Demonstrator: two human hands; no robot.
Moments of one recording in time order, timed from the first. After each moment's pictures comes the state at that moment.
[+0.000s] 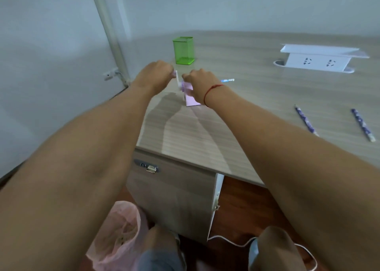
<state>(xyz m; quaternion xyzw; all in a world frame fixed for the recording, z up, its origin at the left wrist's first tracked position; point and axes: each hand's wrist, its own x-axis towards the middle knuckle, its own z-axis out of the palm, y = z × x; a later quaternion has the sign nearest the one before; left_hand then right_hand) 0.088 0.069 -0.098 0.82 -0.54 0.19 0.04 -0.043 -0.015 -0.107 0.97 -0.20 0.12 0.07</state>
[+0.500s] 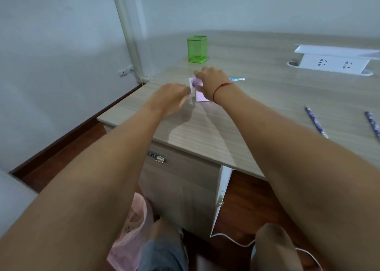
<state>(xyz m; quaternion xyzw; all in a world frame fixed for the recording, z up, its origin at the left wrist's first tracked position) 0.046 0.116 -0.140 0.77 -0.60 0.19 0.06 -0.046 -0.009 -0.109 0.97 -0.19 0.13 0.07</state>
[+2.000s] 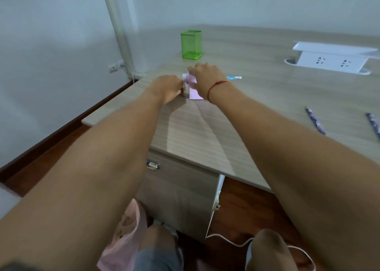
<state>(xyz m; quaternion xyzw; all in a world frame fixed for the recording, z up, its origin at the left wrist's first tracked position) 0.082 0.065 -0.138 0.85 -0.53 0.08 0.00 -0.028 -0.019 -0.112 0.97 -0.20 0.13 0.08</state>
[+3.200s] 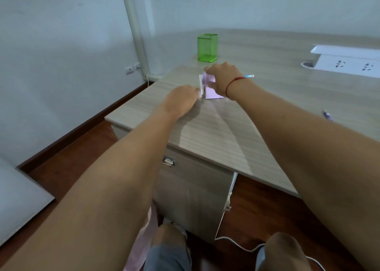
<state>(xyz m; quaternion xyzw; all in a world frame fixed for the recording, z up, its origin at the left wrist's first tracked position) 0.058 0.093 -0.157 0.83 -0.54 0.15 0.01 -0.029 -0.026 -0.106 0.97 -0.19 0.11 0.07</state>
